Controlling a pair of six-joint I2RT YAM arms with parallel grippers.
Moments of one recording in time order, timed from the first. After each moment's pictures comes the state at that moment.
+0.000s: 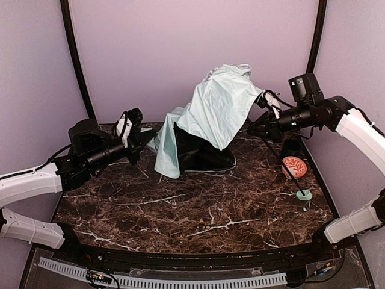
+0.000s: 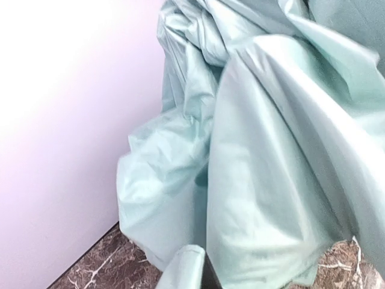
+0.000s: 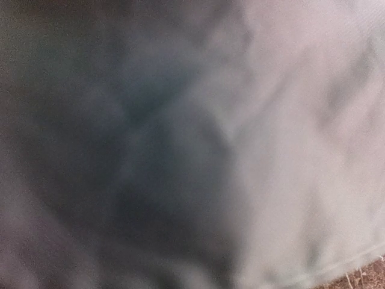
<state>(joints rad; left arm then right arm) -0.74 1.08 0.74 0.31 0.13 0.32 0.48 1.30 1.40 -0.80 -0.57 -0.37</state>
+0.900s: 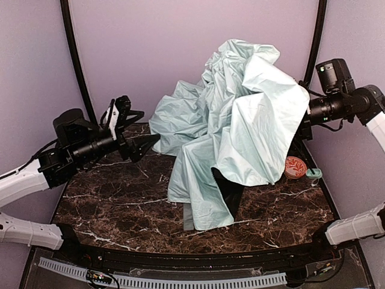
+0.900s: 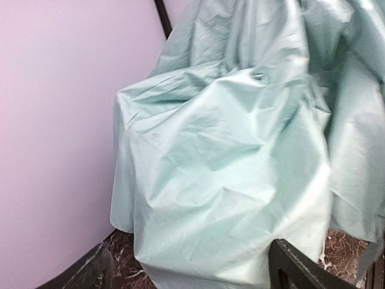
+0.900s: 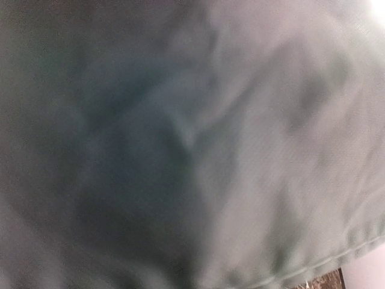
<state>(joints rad) -0.77 0.91 0.79 0.14 0.21 0.28 0.48 1.18 1.61 -1.10 -0.74 -0.72</state>
